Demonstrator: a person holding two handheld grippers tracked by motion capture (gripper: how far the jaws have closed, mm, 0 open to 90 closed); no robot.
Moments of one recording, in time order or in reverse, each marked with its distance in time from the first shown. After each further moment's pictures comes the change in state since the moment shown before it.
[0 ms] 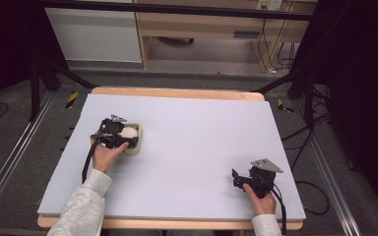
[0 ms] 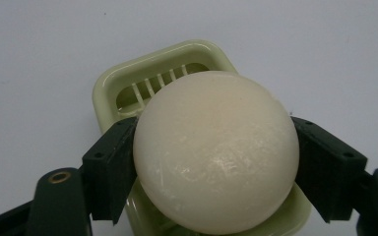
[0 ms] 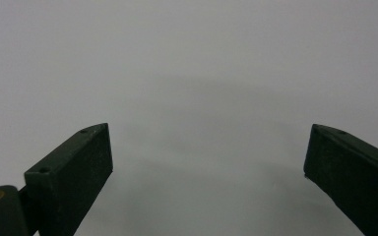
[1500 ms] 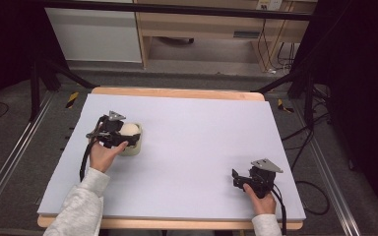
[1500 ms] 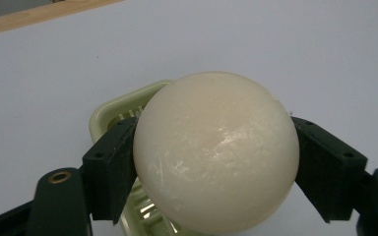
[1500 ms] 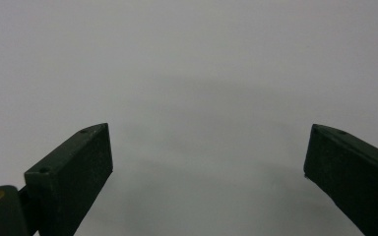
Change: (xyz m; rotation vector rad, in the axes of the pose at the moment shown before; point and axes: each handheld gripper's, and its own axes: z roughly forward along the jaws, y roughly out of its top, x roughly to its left) left arm -0.013 0.012 -0.035 -0.082 -0.036 0.033; right arm 0.000 0.000 0.000 0.000 0.000 0.001
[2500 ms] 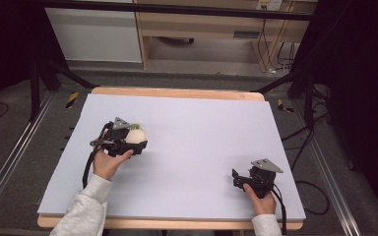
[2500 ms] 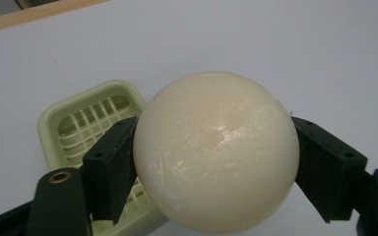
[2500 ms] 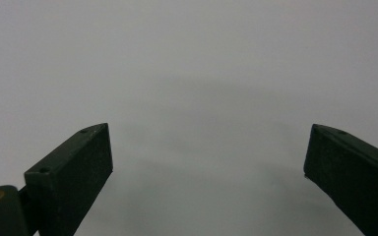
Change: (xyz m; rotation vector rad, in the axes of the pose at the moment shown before) left arm -0.029 -0.006 -0.016 -0.042 -0.070 0.026; right arm 0.000 0.000 0.000 -0.002 -0.001 -0.003
